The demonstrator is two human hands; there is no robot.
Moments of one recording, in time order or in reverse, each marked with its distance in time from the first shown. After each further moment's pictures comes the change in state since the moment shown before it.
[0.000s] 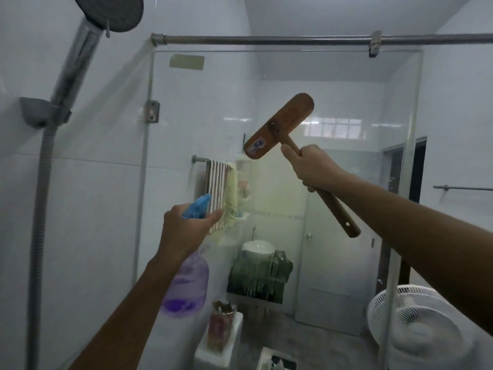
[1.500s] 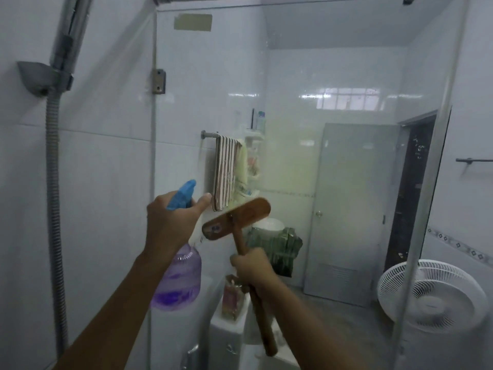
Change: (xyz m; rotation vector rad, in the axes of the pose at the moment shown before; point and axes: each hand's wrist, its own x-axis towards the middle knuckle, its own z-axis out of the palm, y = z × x) left_hand -0.015 -0.037 -0.029 0.084 0.142 0.085; right_hand -0.145 0.021 0.236 0.573 -0.461 0.540
